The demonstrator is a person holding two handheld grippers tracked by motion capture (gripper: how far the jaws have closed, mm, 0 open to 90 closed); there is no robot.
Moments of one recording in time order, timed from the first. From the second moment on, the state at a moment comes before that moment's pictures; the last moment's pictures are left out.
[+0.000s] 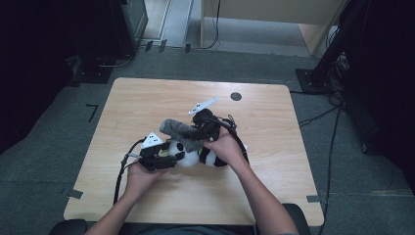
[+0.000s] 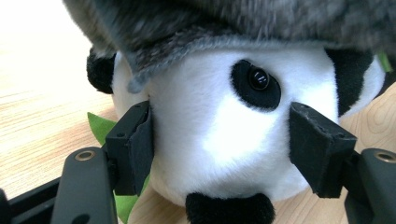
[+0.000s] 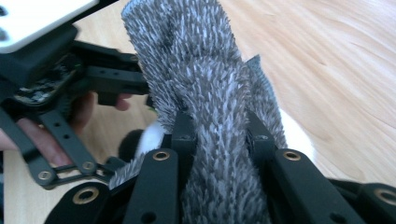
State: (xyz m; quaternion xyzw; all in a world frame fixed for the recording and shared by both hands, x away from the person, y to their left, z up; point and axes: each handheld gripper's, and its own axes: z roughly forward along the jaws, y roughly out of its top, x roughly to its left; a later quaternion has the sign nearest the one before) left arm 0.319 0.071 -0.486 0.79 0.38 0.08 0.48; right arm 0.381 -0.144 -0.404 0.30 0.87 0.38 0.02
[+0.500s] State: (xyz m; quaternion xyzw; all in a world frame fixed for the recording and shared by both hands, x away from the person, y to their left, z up) left arm 0.320 0.073 -0.487 0.79 0.38 0.07 0.48; right arm 0.397 -0.186 -0.409 0.34 0.86 0.38 0.04
